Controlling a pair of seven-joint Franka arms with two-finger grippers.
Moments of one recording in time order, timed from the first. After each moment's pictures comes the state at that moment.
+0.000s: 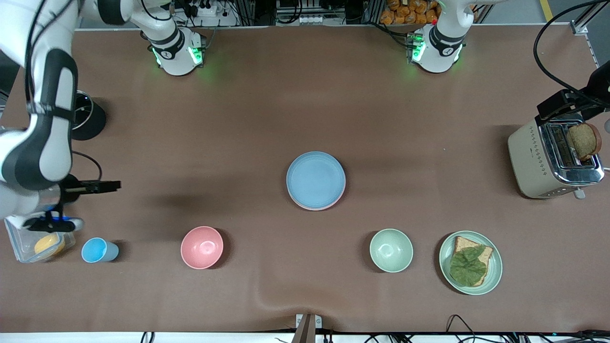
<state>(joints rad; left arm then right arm) -0.01 0.05 -0.03 -1.42 0.04 1.45 -0.15 0.28 0.59 -0.50 -1.24 0.27 1.41 -0.18</state>
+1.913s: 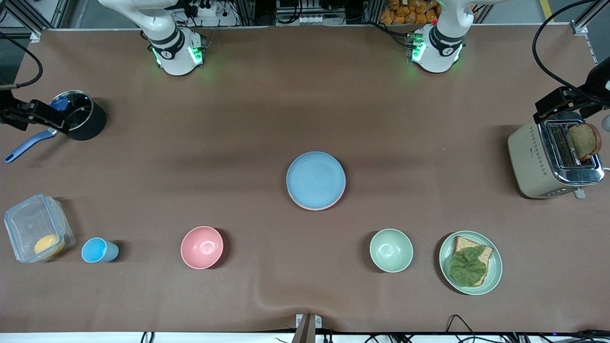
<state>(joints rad) -0.02 0.04 -0.04 -1.42 0.04 1.44 -0.15 0.03 0.04 -0.07 -1.49 0.01 1.50 0.05</state>
